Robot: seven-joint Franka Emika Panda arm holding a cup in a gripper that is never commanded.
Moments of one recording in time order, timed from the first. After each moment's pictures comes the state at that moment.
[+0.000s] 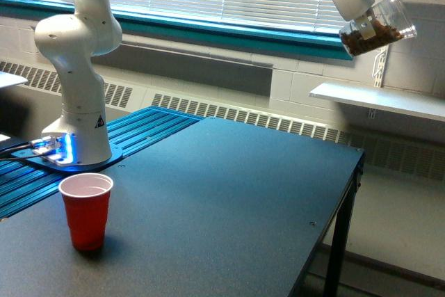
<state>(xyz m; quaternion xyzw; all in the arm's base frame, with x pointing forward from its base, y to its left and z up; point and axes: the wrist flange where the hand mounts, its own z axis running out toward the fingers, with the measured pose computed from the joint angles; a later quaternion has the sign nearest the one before) 0.649 0.022 0.519 -0.89 0.35 -0.25 0.15</state>
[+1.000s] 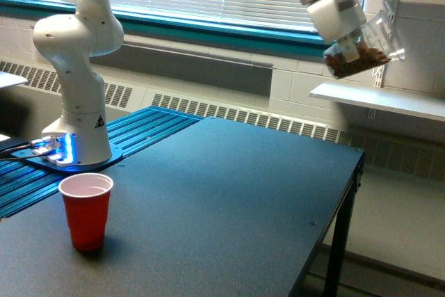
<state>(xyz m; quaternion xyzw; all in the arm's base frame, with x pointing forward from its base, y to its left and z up) 0.633 -0.048 0.482 -0.87 0.40 -0.26 0.12</state>
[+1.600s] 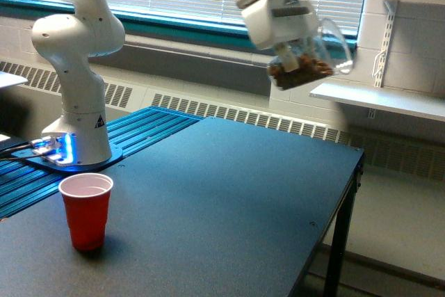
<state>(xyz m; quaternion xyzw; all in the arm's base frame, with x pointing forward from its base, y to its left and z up) 0.560 -0.127 0.468 -0.85 0.44 -0.26 0.09</state>
